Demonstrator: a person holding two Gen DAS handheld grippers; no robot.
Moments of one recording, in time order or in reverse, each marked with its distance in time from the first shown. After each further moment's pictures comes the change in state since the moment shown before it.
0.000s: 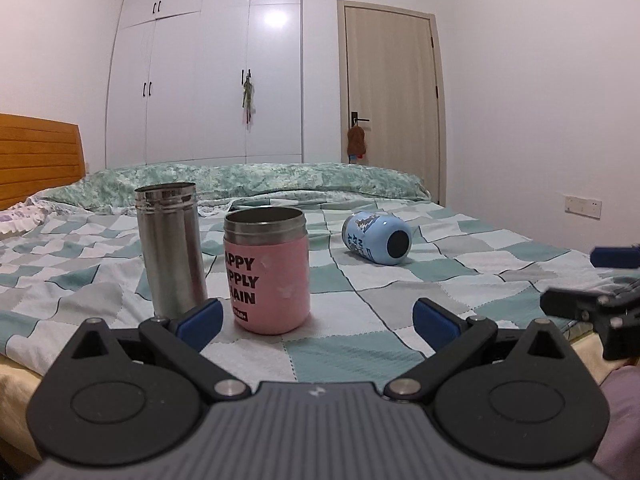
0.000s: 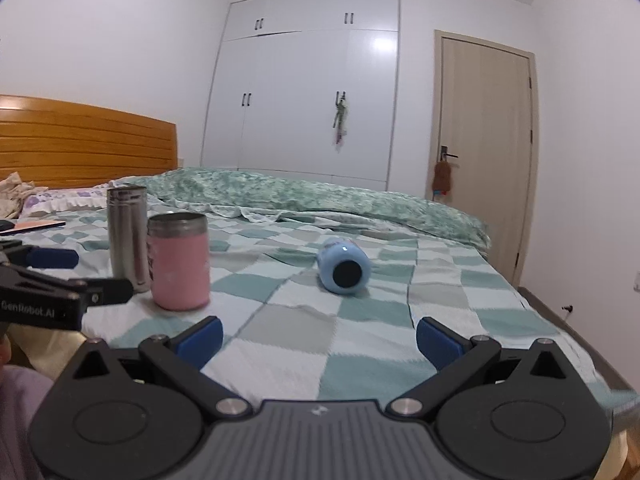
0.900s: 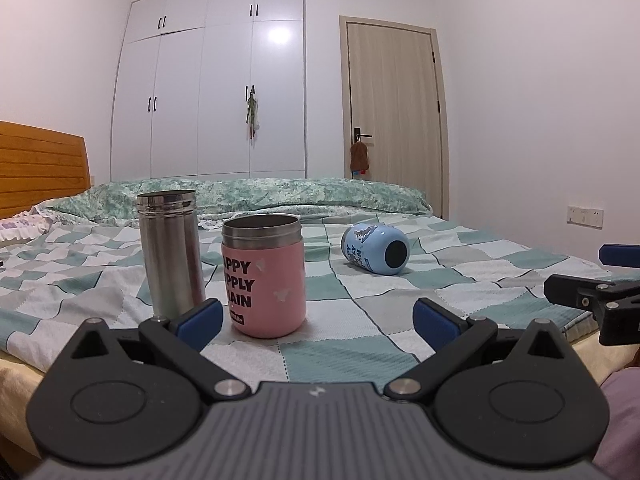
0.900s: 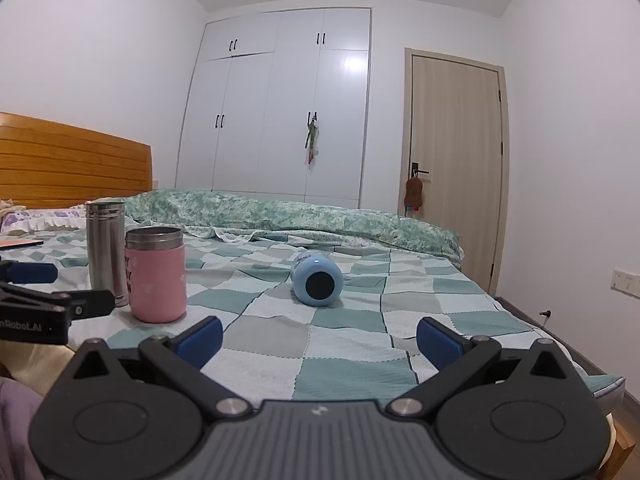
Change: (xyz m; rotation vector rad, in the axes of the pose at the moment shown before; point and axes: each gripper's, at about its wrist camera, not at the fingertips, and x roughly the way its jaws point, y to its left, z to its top) left arm -0.011 -0.007 -0.009 0.000 -0.057 0.012; right arm -0.008 0.001 -0.007 0.026 -0.076 -0.073
